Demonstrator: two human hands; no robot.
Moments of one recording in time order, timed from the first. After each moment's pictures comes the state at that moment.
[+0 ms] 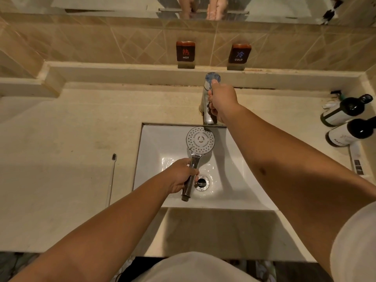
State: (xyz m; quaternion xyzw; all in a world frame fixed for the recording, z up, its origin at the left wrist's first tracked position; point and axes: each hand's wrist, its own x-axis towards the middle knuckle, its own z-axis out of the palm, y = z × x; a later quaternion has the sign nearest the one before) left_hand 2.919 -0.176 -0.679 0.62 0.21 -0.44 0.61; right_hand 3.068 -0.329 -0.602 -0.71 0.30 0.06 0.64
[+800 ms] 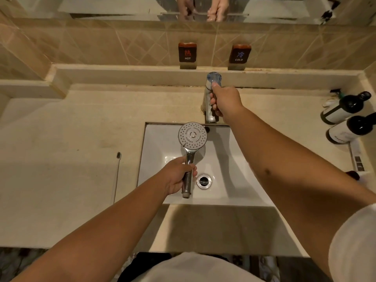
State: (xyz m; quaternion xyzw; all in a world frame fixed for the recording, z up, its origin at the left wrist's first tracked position) left_hand 2.908 -0.157 -0.674 0.55 0.25 -0.40 0.69; right_hand 3.046 -0.333 -0.594 -0.73 0.28 0.06 0.62
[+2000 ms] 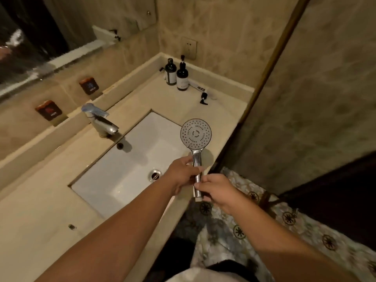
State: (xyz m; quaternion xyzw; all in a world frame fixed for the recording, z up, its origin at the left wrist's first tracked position) left_hand 2.773 -0.185 -0.586 0.62 -0.22 -0.60 0.45; right_hand 2.629 -0.211 -0.608 -0.49 0.51 -0.10 0.70
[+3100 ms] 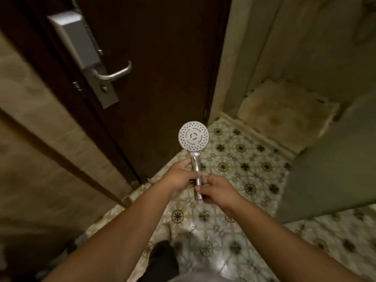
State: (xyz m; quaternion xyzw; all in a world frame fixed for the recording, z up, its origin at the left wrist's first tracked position) left_hand 2.086 -0.222 -0.590 0.32 -0.55 -0.77 -0.04; right_hand 2.028 -0.082 -0.597 -0.11 0.69 -0.53 0.48
